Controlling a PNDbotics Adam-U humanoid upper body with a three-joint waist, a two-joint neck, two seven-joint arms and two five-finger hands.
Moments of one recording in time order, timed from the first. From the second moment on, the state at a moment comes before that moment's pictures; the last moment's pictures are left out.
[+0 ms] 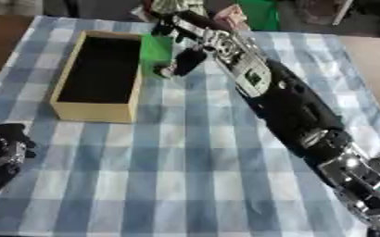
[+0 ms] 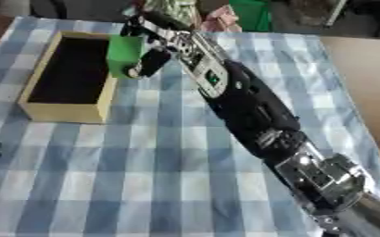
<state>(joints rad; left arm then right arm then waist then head) -0.24 0.21 -0.09 -1.70 0.10 0.07 -0.04 -1.01 -0.31 0.30 -1.19 0.55 0.09 0.33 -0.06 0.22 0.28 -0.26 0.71</state>
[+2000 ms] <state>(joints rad) -0.24 0.19 -0.09 -1.70 0.11 0.07 -0.05 -0.92 -0.27 0.29 -1.31 0.45 0.15 -0.04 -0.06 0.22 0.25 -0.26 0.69</state>
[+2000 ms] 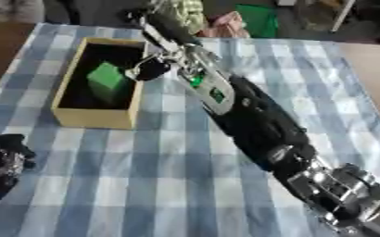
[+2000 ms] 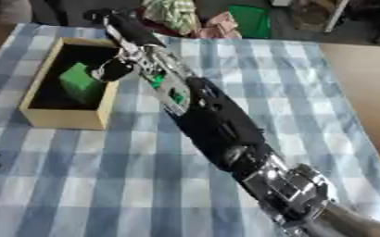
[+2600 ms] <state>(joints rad) -0.22 0.19 -0.06 -1.70 0.11 0.06 -0.01 -0.60 -0.42 0.17 -1.67 0.01 0.16 -0.40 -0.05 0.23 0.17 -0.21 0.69</state>
